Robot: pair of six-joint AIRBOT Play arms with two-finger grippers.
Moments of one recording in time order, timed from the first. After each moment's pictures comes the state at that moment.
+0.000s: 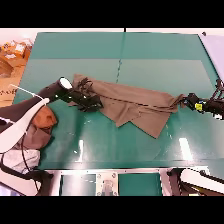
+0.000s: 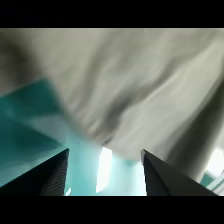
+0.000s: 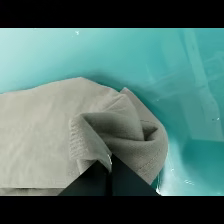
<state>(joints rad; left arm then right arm) -0.30 -1.69 1.18 0.77 -0.97 -1.48 -0.58 -1.27 0.78 -0.70 0.82 0.98</state>
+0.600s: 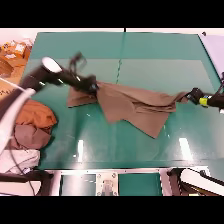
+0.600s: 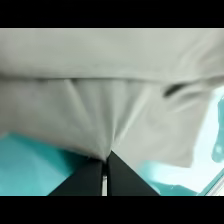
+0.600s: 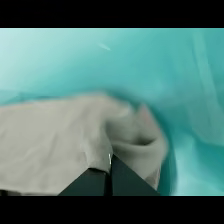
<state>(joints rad) -0.22 -1.52 1.40 0.77 -1.07 -1.38 -0.58 -1.23 0.89 -0.70 0.93 1.01</state>
